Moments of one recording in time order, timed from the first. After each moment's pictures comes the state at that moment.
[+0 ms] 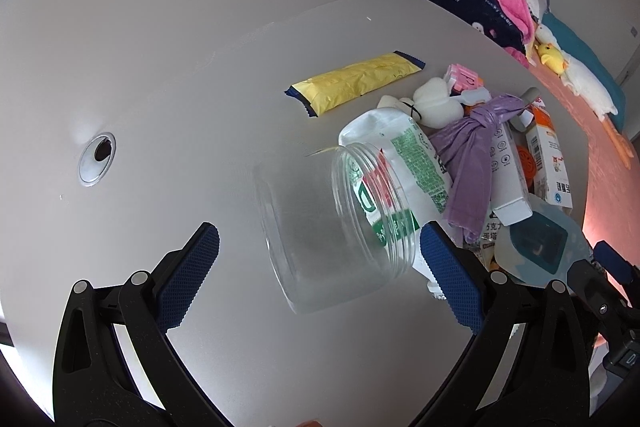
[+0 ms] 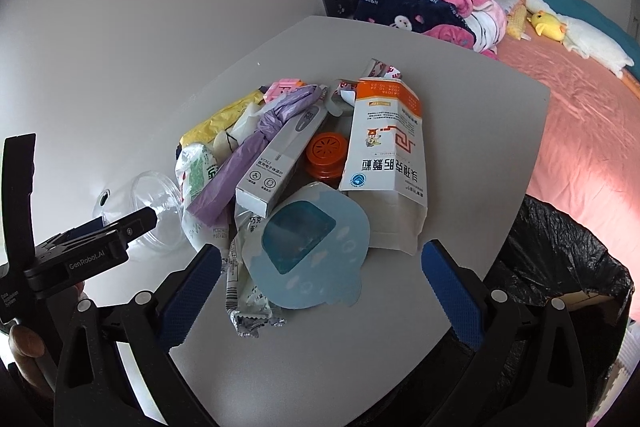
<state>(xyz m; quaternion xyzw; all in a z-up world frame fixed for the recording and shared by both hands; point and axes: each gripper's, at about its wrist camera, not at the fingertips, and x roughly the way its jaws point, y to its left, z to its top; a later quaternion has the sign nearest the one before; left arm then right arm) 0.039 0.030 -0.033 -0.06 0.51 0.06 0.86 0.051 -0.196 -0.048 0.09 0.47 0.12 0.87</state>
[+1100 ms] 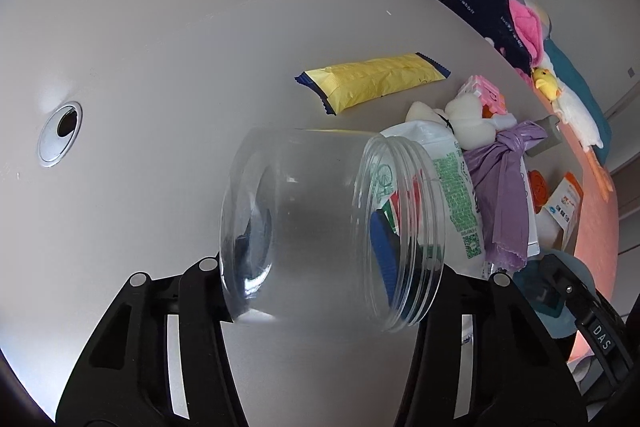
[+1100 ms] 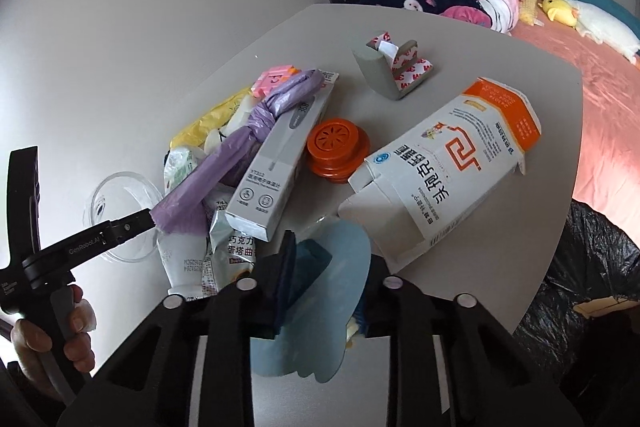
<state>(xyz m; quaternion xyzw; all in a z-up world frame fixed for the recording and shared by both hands) 0.050 0.066 -0.057 -0.14 0.51 0.04 0.85 0.074 -0.190 -0.079 0.13 0.46 0.15 0.86</state>
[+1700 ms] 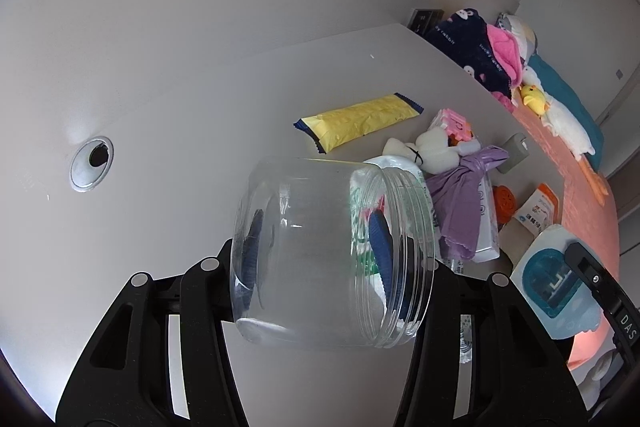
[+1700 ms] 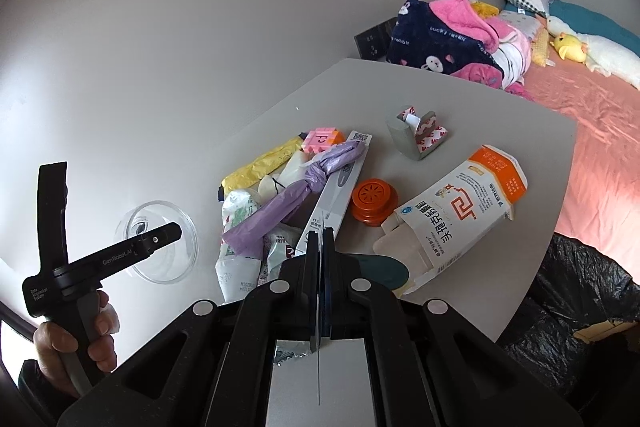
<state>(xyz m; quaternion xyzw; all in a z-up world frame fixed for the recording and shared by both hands) 0.029 0.061 -0.012 -0.12 0.46 0.03 0.88 0.047 -0.195 -0.019 0.13 0.38 0.17 0.90</state>
